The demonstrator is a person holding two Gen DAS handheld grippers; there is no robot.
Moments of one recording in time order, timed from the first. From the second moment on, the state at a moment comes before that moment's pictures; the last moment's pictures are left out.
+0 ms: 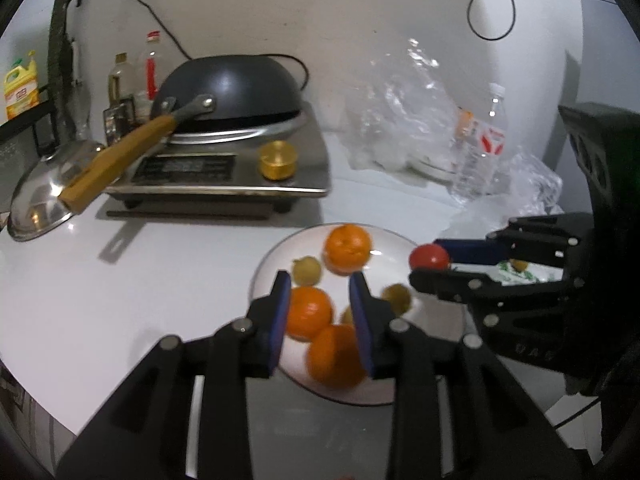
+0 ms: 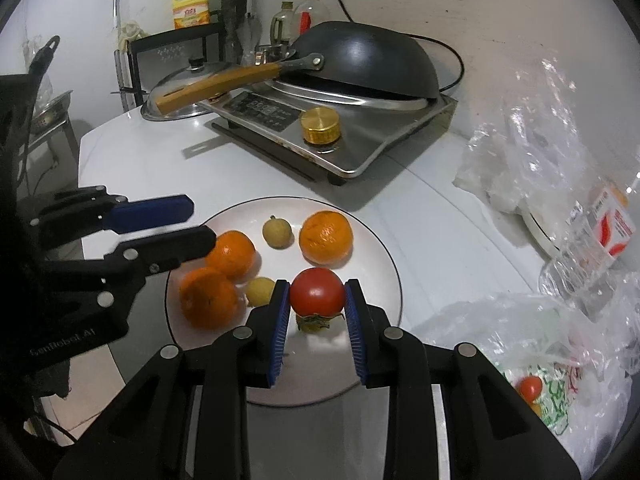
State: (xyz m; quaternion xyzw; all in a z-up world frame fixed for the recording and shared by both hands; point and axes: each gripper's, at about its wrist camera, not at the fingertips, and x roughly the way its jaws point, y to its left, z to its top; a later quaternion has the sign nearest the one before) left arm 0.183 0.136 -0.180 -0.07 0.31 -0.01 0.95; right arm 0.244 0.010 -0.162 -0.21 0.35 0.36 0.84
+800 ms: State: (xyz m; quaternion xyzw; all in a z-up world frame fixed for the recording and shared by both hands) left arm 0.184 0.190 -0.206 -0.11 0.31 0.03 0.94; right arm 0.271 0.049 -0.196 -0.23 0.38 0.36 0.82
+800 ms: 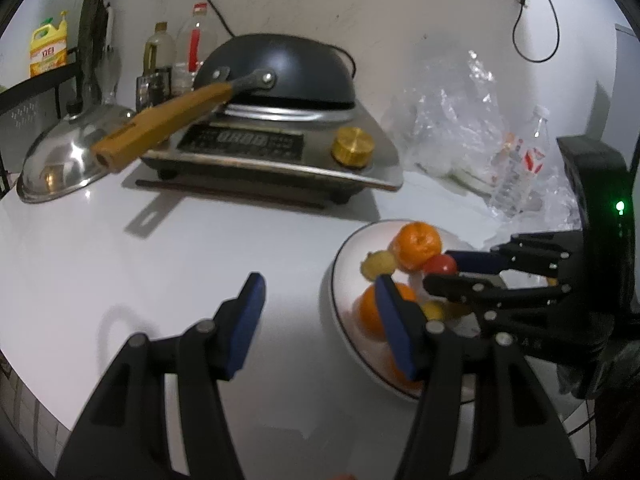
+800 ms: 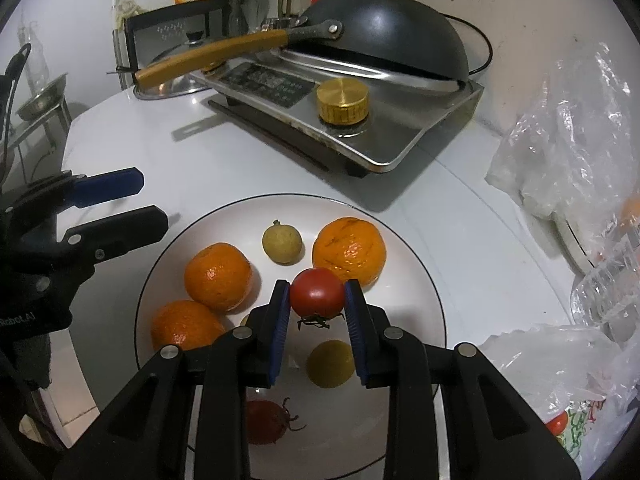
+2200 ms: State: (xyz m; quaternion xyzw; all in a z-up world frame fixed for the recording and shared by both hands) left arm 0.143 0.169 -0.195 -0.10 0.29 0.04 0.95; right arm 0.245 0.011 -0.173 -0.19 0.34 0.33 0.86
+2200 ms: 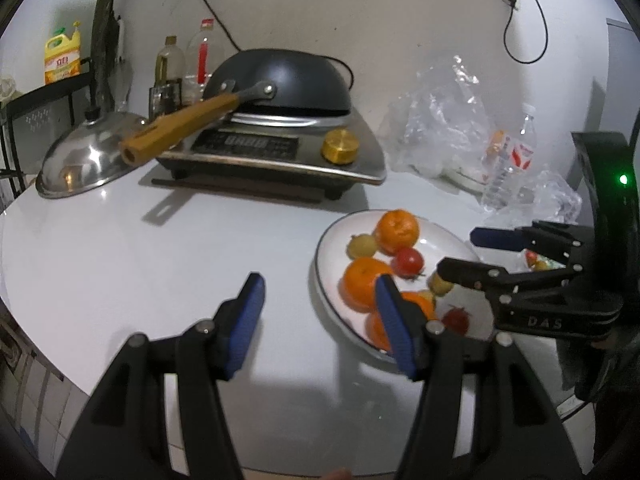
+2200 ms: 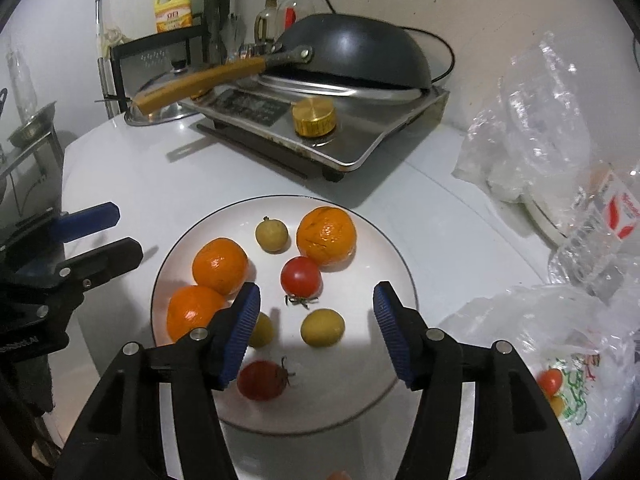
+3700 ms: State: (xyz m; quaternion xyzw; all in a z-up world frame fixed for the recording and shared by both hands) left arm 0.163 -0.007 -0.144 -0.04 0.28 -0.06 0.96; right arm 0.214 -0.186 -0.123 -0.13 0.30 0.23 0.91
